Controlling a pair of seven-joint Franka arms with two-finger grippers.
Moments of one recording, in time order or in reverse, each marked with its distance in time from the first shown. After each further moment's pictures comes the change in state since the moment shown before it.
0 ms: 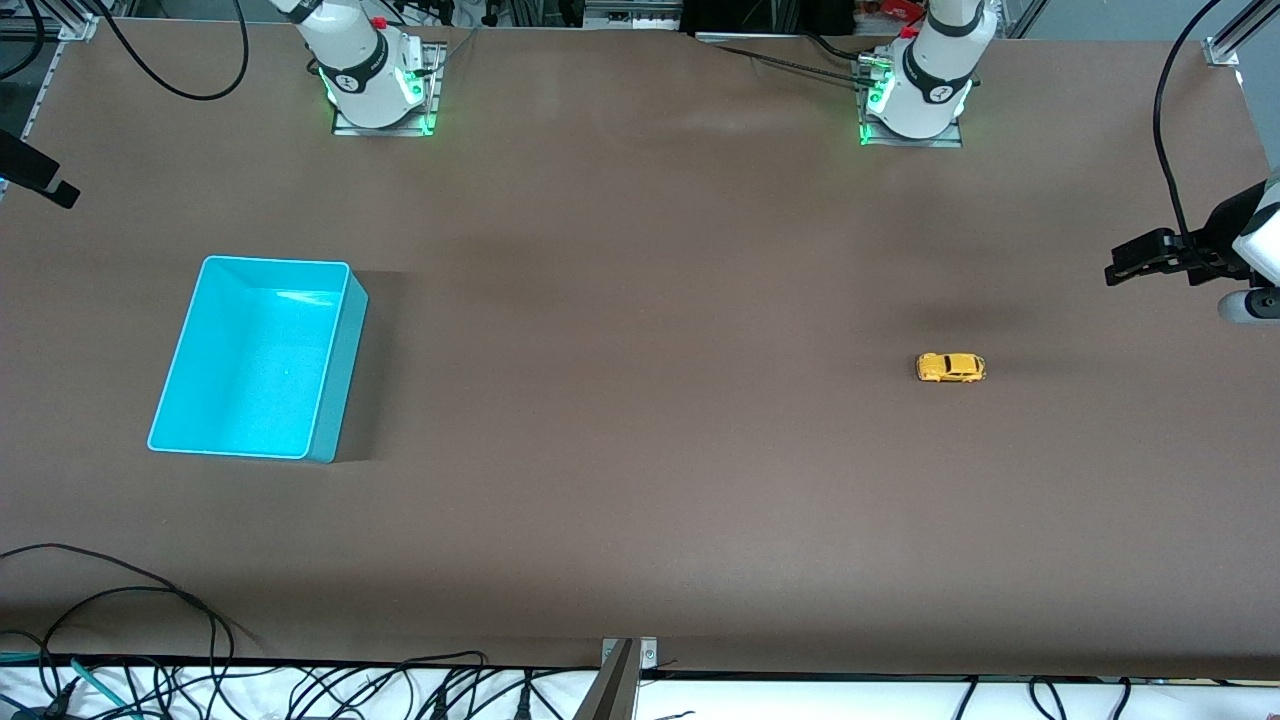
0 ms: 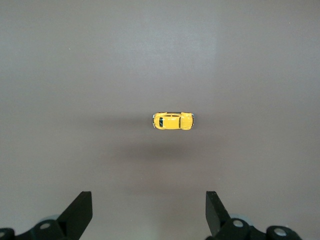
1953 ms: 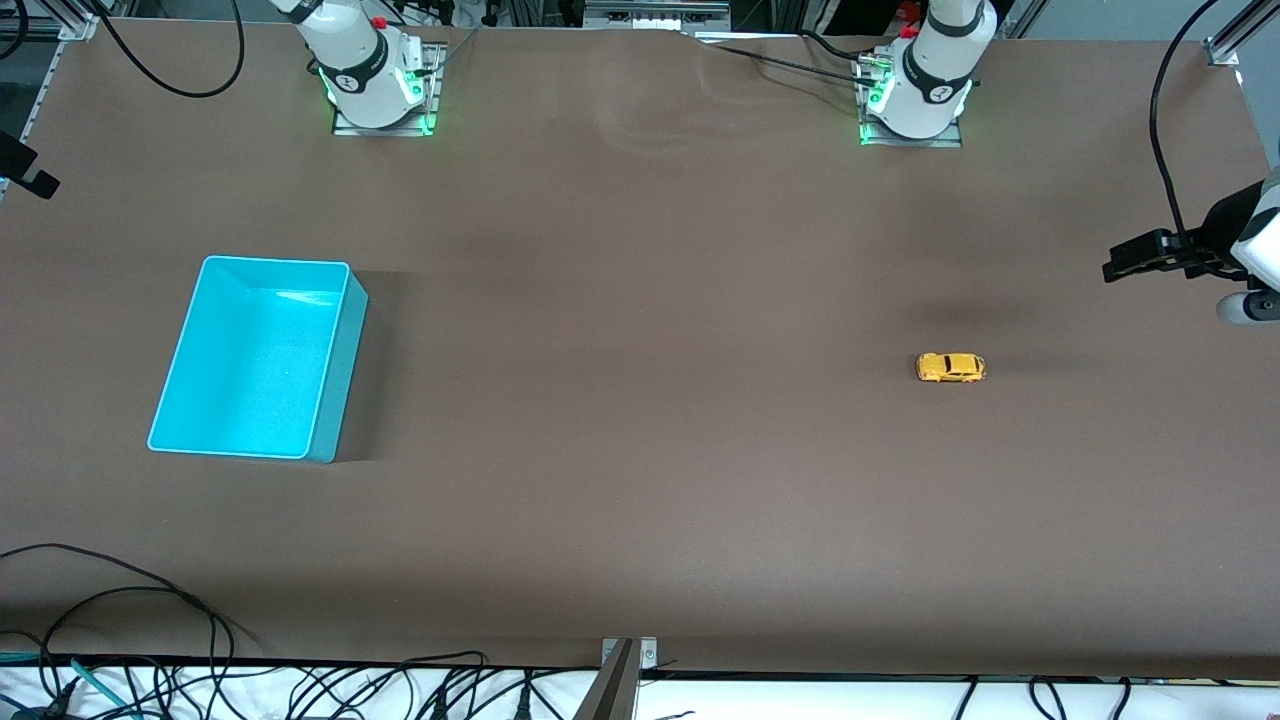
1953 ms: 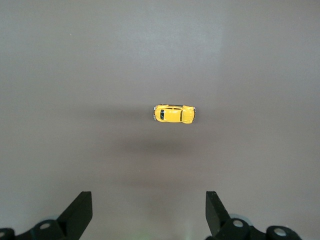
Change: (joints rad) left arm 0.010 0.003 -0.004 -0.006 0.000 -0.026 -0.040; right arm 0.000 -0.012 -0.018 0.015 0.000 -0.009 0.004
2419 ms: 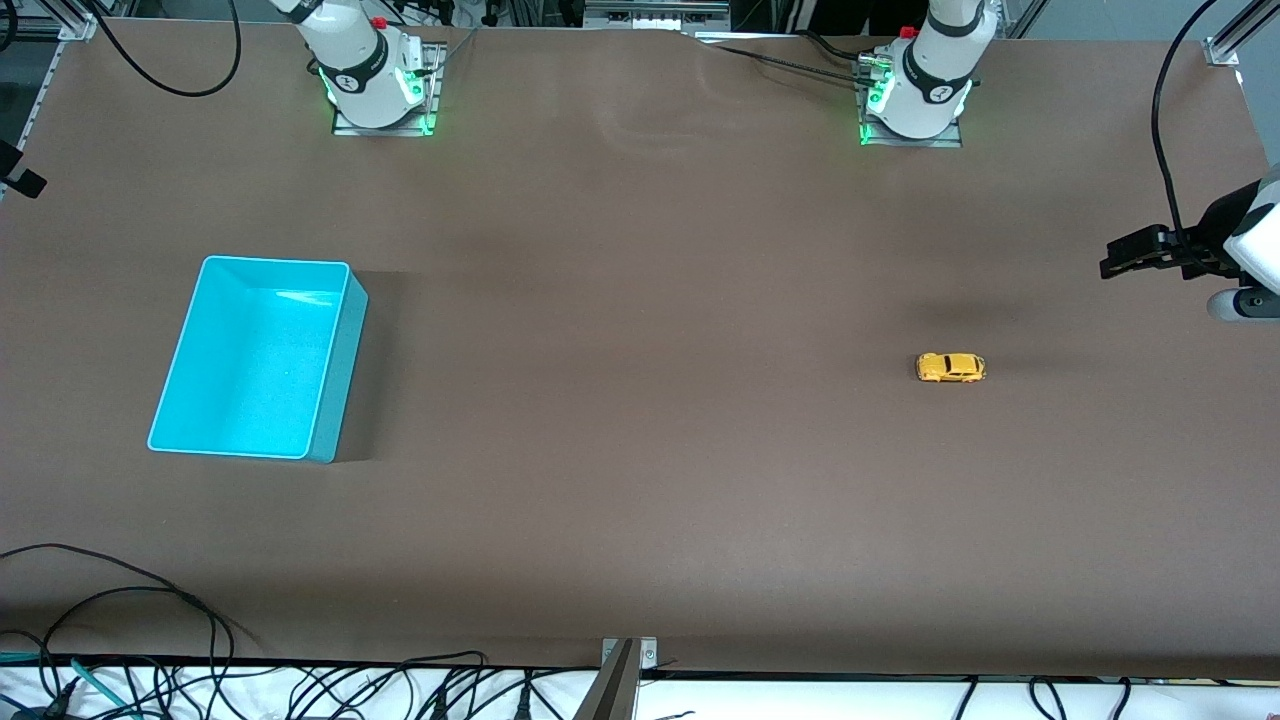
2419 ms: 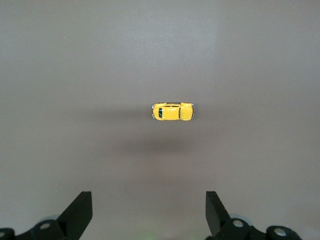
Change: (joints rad) left arm 0.000 0.000 -0.003 0.000 0.000 -0.006 0.052; right arm -0.002 0.000 -0.022 0.000 0.000 0.000 0.004
